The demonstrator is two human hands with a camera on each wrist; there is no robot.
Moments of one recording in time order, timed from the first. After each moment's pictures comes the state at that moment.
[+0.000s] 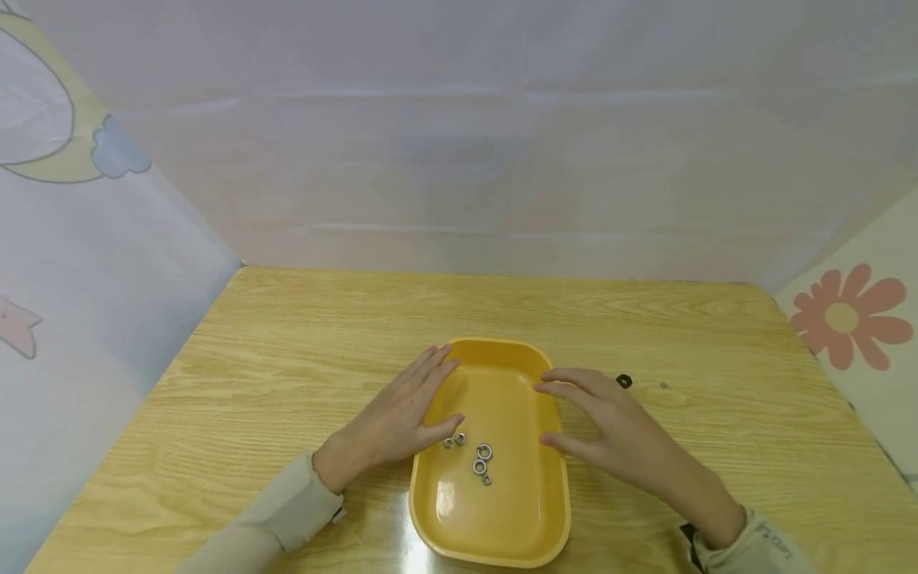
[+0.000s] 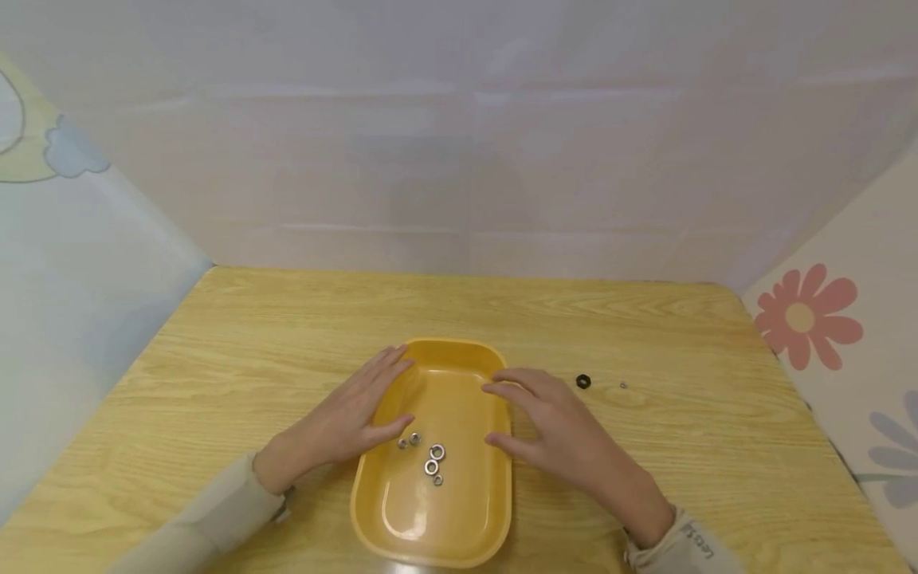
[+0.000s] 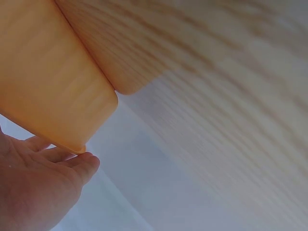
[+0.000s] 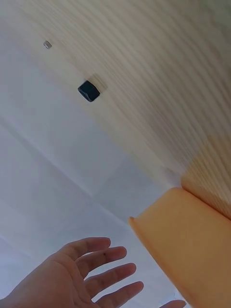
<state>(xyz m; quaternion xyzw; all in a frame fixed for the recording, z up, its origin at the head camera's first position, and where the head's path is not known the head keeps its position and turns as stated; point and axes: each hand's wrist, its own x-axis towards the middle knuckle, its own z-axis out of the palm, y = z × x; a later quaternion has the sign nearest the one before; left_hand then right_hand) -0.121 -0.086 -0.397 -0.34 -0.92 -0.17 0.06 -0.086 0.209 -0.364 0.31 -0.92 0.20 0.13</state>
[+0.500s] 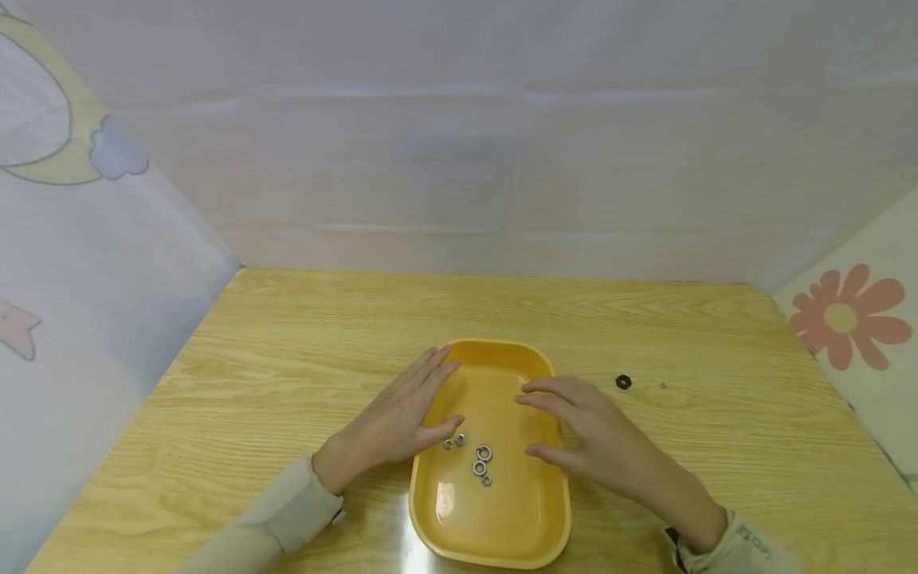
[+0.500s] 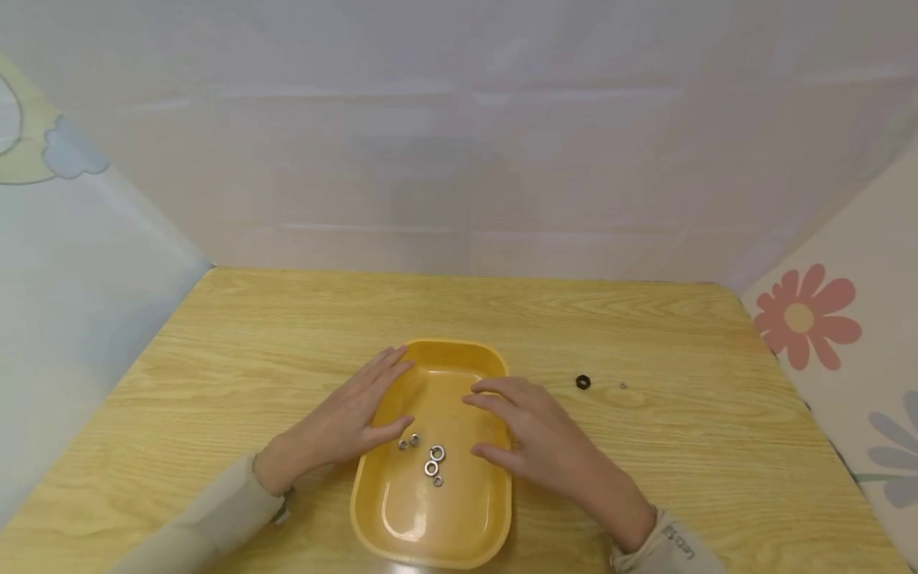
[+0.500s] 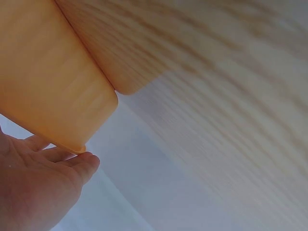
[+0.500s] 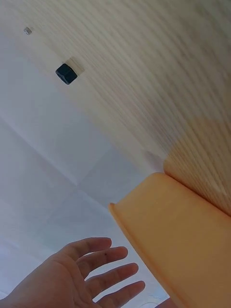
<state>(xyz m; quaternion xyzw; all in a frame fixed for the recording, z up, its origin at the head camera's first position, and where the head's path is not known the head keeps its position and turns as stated) -0.121 -0.086 -0.396 -0.34 -0.92 -0.17 0.05 -0.083 0.192 -0.367 0.35 -0.90 0.20 0.13</state>
